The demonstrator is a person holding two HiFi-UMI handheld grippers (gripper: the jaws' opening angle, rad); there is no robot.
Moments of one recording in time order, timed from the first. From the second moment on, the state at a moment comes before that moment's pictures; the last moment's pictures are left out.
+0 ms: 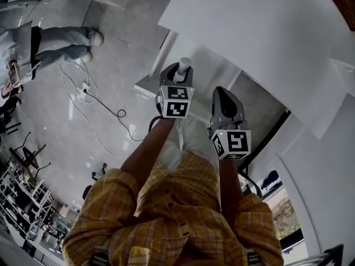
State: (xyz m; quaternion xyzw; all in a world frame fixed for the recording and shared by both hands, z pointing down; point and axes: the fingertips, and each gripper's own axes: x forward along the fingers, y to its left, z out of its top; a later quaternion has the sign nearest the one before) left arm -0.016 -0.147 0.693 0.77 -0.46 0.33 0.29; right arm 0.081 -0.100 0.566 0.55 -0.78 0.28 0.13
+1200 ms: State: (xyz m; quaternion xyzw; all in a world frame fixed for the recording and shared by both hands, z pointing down) left arm -0.006 -0.152 0.813 0.71 -0.43 0.41 0.37; right arm 0.086 -0.099 0.598 0.54 -0.77 0.30 0.15
